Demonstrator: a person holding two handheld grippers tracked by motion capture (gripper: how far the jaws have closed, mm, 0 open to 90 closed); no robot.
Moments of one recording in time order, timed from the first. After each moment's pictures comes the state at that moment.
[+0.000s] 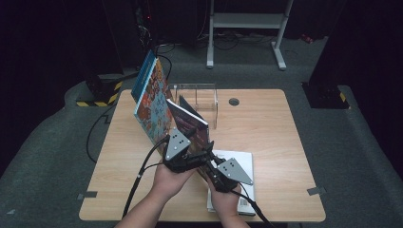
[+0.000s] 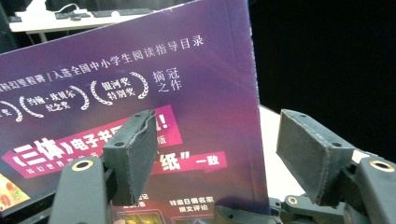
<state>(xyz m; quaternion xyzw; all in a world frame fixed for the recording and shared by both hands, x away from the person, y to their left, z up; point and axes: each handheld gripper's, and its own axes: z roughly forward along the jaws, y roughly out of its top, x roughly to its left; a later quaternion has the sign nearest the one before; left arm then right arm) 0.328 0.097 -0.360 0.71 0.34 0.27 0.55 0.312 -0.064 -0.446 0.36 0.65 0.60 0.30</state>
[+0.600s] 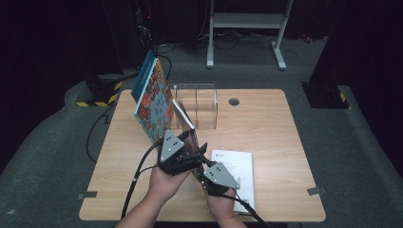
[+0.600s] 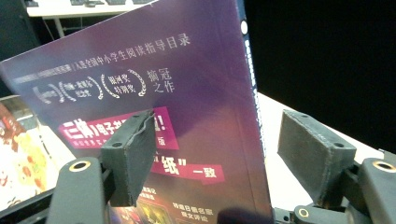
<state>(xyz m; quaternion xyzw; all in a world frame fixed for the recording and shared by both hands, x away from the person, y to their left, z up) 0.324 0.115 -0.369 0.71 0.37 0.27 0.54 0.303 -0.041 -0.448 0.31 0.69 0.57 0.32</state>
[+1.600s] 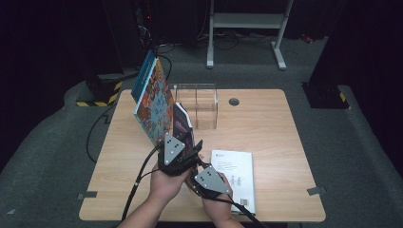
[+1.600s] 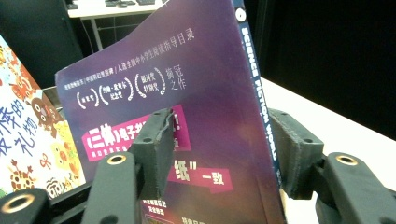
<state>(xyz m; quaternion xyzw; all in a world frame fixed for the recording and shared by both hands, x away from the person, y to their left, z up) 0.320 0.106 -0.377 0.69 0.40 0.32 0.51 0.294 -0.027 -0.448 0.28 0.71 0.54 0.36</state>
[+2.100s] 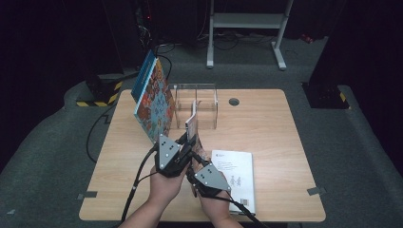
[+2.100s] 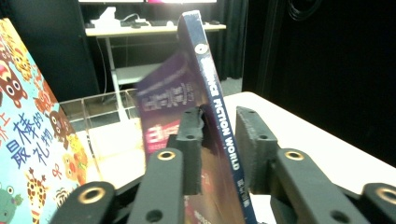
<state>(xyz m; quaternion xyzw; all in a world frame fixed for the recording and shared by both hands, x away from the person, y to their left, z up) 0.312 0.111 -0.369 0.66 0.41 0.34 0.54 0.297 -0.025 -0.443 0.29 0.70 0.57 0.33</state>
